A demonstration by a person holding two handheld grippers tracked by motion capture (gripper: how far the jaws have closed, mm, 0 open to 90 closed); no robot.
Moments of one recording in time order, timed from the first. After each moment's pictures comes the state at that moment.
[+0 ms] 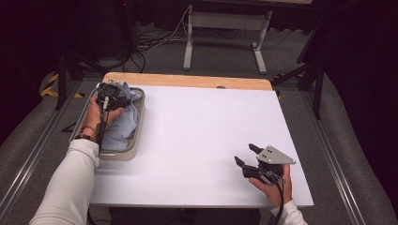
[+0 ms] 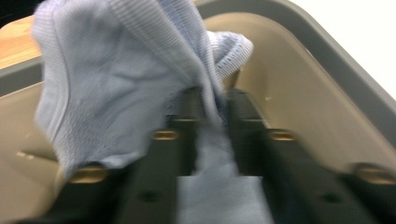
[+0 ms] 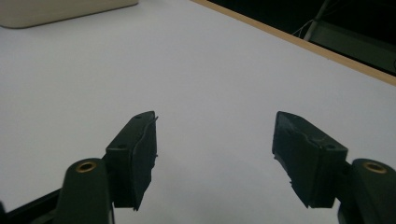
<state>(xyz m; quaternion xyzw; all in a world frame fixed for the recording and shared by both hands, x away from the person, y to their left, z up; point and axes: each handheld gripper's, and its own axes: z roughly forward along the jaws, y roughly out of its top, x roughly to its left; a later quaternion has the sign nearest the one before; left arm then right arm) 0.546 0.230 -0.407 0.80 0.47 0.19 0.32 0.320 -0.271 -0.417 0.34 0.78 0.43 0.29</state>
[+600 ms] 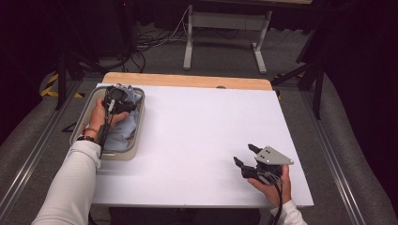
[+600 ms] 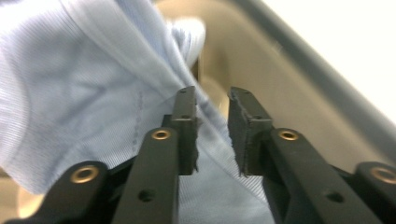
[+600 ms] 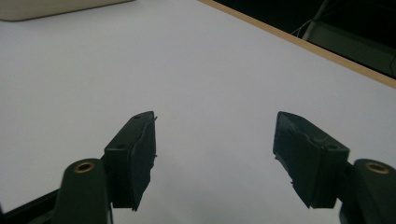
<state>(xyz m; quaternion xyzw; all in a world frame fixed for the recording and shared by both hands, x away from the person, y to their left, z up) 0.539 0.217 -0.409 0.83 0.43 0.18 0.32 0.320 -0.268 -0.419 0.34 0.79 0.42 0.30</state>
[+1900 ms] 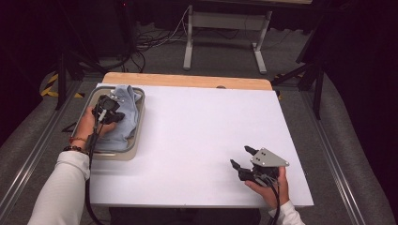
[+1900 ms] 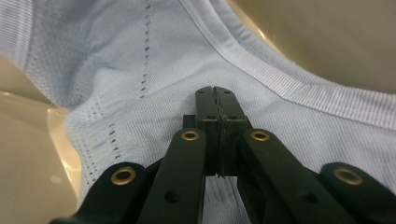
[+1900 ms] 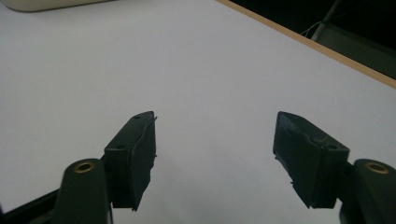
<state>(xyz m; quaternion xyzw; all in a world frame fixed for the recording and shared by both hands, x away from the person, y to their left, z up) 0.511 0.238 -0.420 0.86 0.41 0.19 0.24 0.316 -0.259 -0.421 0.32 0.80 0.41 0.30</state>
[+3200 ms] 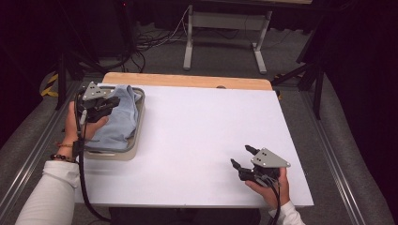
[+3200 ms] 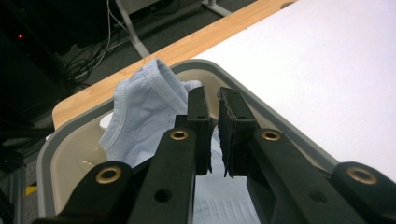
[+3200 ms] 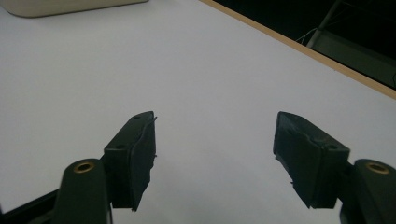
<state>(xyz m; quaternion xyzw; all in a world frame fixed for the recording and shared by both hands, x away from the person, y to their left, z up) 0.456 0.249 -0.357 0.79 0.37 0.28 0.40 0.314 -0.258 -0.417 0.31 0.79 0.42 0.31</state>
